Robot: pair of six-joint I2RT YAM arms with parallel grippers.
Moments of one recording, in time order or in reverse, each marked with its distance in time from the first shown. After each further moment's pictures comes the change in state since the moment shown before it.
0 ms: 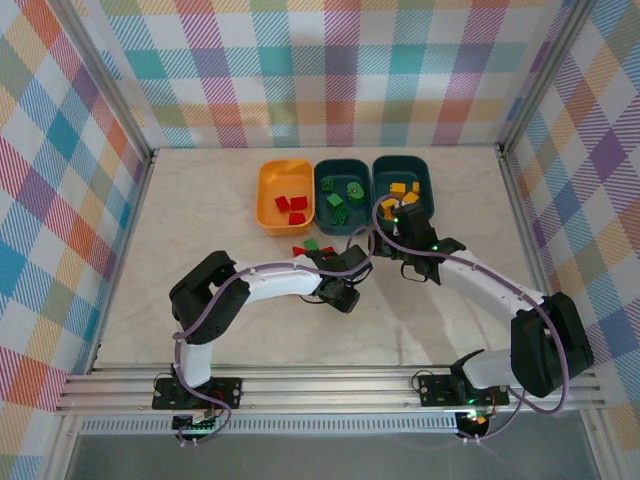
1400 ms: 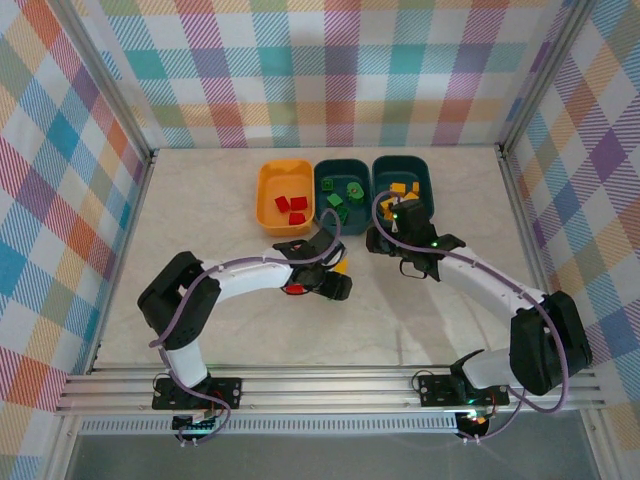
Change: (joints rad) left arm 0.145 -0.154 -0.145 0.146 0.162 -0.064; right arm 0.000 0.019 0.039 -0.018 -0.028 0.000
